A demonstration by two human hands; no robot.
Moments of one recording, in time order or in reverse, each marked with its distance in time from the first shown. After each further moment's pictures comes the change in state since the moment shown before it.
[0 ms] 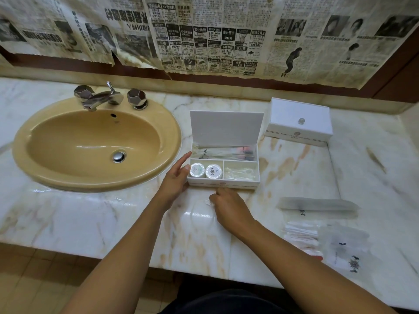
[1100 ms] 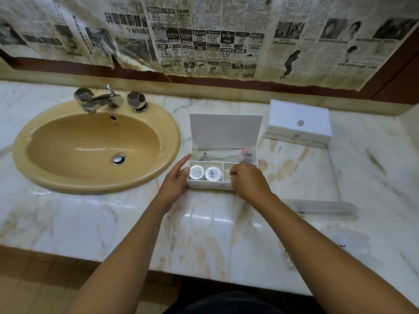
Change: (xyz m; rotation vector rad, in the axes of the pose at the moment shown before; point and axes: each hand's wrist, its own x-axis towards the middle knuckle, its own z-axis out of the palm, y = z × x) left_hand -0.001 0.003 0.001 0.006 0.018 -0.019; right_hand 0.036 0.036 -0.064 0.240 -0.027 0.365
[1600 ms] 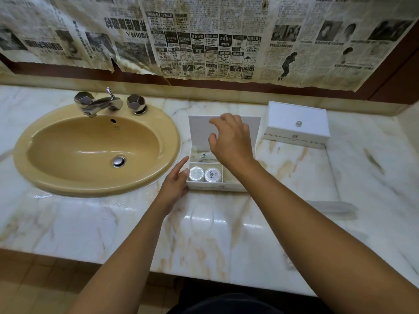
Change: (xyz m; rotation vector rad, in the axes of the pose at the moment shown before) left_hand 0.000 -0.003 0.001 -0.041 0.017 -0.028; right_hand 0.035 -0.064 -0.045 0.011 0.455 -0.304
